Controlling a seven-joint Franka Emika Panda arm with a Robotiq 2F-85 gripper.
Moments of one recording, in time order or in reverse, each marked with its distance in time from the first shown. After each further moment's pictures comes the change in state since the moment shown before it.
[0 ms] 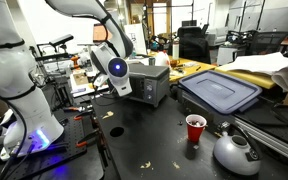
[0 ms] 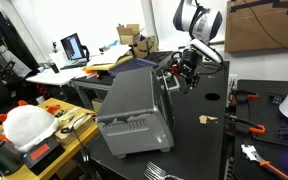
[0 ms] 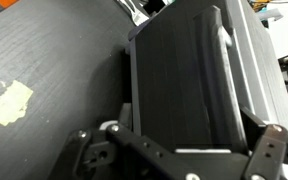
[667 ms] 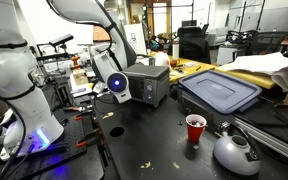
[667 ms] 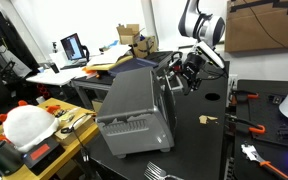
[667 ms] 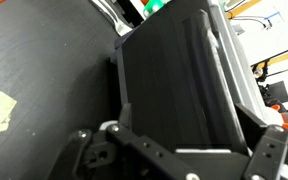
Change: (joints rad) arm -0.047 0.088 -0.042 0.009 0.056 -0.165 -0.157
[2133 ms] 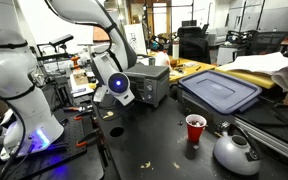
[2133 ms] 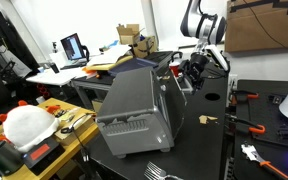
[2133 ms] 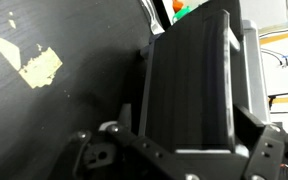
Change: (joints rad) arm -0.019 0.004 -0.035 0.001 -0.132 0.033 -0.234
